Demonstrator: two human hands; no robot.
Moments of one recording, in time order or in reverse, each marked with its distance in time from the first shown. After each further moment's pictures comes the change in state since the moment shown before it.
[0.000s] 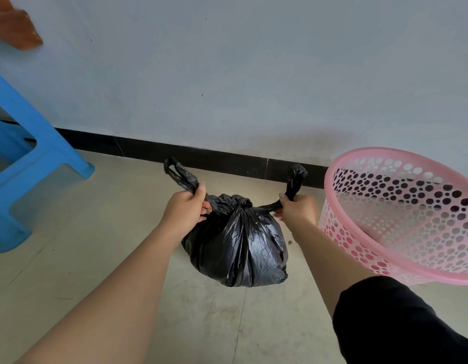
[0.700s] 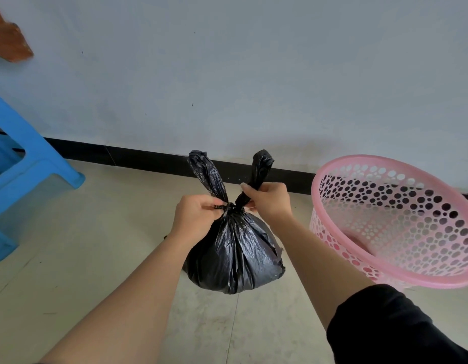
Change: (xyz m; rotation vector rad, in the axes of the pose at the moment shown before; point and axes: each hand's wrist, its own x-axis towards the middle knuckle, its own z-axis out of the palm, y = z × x) left_hand -0.002 0.007 0.028 0.094 -0.086 0.173; right_hand -0.015 -0.042 0.009 0.073 -0.256 -0.213
